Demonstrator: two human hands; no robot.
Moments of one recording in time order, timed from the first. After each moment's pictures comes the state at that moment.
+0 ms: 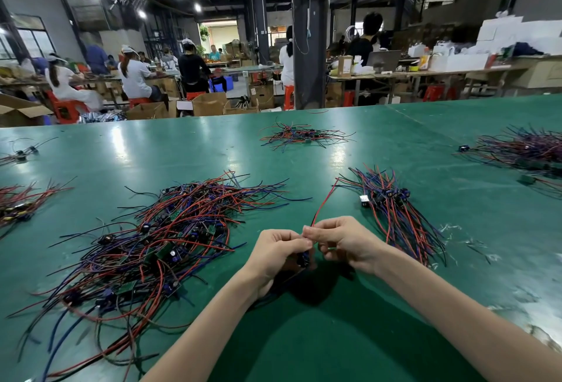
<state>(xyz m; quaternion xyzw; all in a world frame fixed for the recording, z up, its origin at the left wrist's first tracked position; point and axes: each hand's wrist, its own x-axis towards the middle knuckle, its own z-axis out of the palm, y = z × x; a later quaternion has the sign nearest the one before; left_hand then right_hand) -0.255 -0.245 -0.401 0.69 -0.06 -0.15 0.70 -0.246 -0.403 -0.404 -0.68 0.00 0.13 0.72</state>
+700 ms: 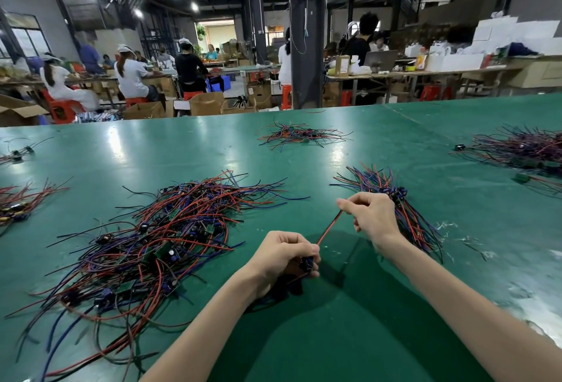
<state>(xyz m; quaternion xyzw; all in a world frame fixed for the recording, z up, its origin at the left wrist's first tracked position) -0.259 -0.246 -0.397 0.67 -0.09 -0.23 0.70 -0.218 -0.447 -0.409 -0.77 0.09 -0.22 0.59</state>
